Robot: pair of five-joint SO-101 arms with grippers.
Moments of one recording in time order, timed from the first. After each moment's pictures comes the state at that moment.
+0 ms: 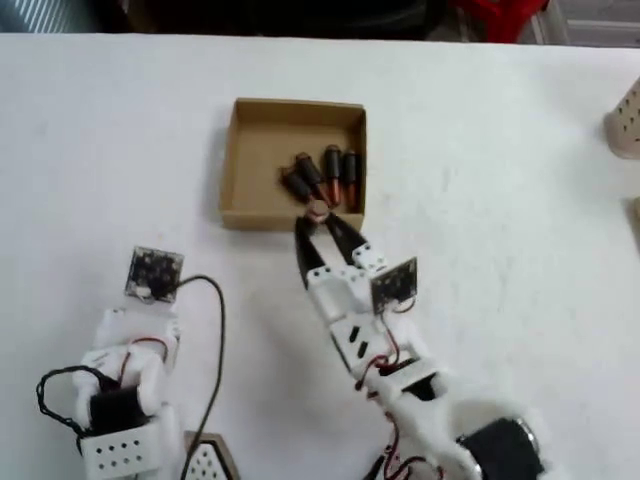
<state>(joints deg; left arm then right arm) -18.7 -104.0 97.1 65.8 -19.7 -30.0 -23.4 91.6 -60.4 -3.6</state>
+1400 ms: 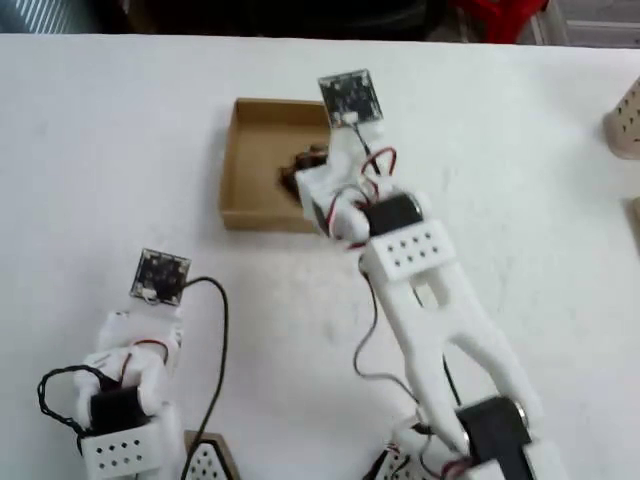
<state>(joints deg) -18.7 -104.0 97.1 68.0 -22.7 -24.5 -12.5 17.9 47.8 -3.6</state>
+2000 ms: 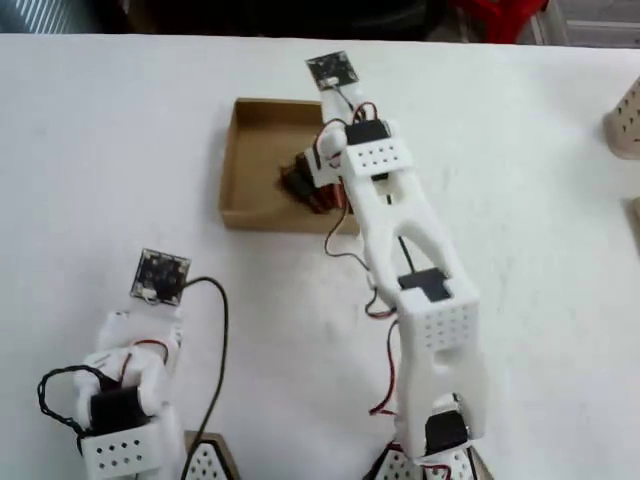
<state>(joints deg) -18.7 -104.0 97.1 68.0 -22.7 -18.8 37.8 -29.4 62.4 7.2</state>
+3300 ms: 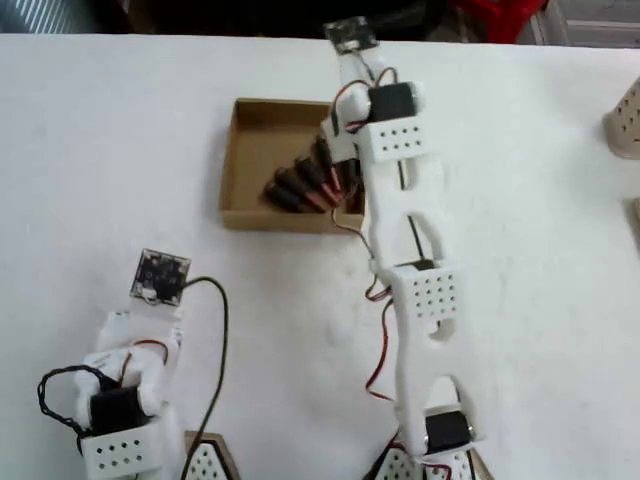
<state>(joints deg) -18.7 -104.0 97.1 68.0 -22.7 -13.4 53.0 -78.7 98.5 8.3</state>
